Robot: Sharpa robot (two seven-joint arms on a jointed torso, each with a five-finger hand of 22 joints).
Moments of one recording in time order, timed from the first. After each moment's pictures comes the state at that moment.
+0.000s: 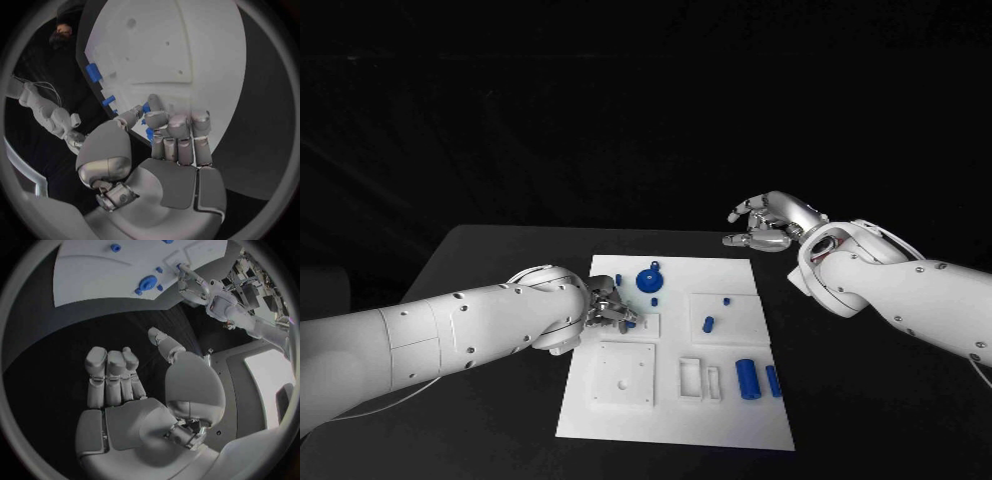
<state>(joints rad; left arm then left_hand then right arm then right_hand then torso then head) 1.35 -0.58 -0.24 1.27 -1.01 -0.07 -0.42 0.77 -0.21 0.64 0.06 0.06 1.26 -0.02 0.43 0.64 1.40 -0.13 0.99 0.80 1.23 -0.22 1.36 0.76 0.10 0.96 -0.14 1.21 1.30 1.32 -0.79 -0.01 1.36 -1.24 -0.46 -0.10 0.99 -0.24 0.54 -0.19 0.25 0.86 0.13 0.28 0.46 1.08 0.01 1.10 1.25 1.27 -0.08 1.20 1.03 0.14 1.17 -0.10 1.15 1.30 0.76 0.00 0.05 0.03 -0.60</state>
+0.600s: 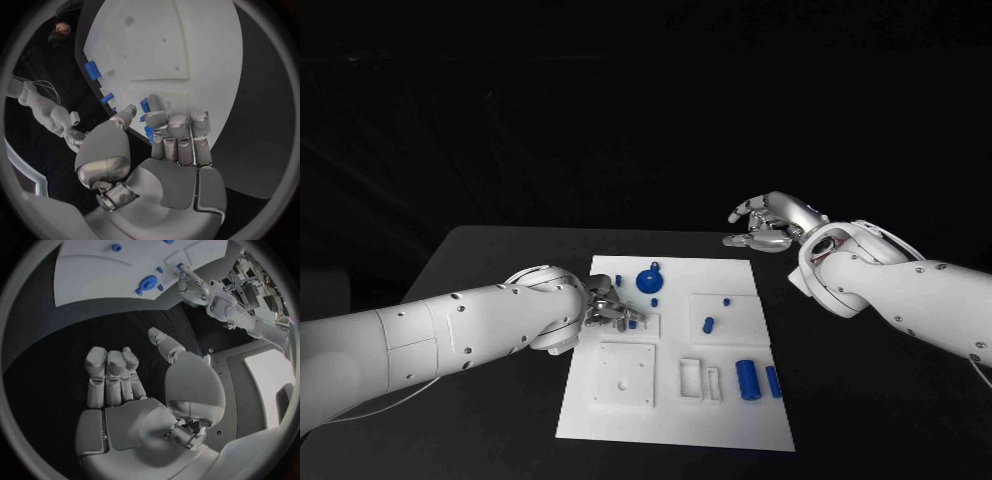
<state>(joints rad) 1.35 -0.59 -0.24 1.28 -1.01 -0.09 -0.42 0.73 -0.22 0.46 0.06 0.05 1.24 -0.03 0.44 0.65 1.40 -0.13 1.00 0.80 1.22 -0.23 1.37 0.75 0.12 0.93 -0.13 1.22 1.30 1.32 -0.79 -0.01 1.35 -1.23 -0.46 -0.10 0.99 -0.24 0.54 -0.19 0.25 0.86 0.13 0.28 0.46 1.08 0.01 1.10 1.25 1.27 -0.08 1.20 1.03 0.14 1.17 -0.09 1.15 1.30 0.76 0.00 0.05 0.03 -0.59</state>
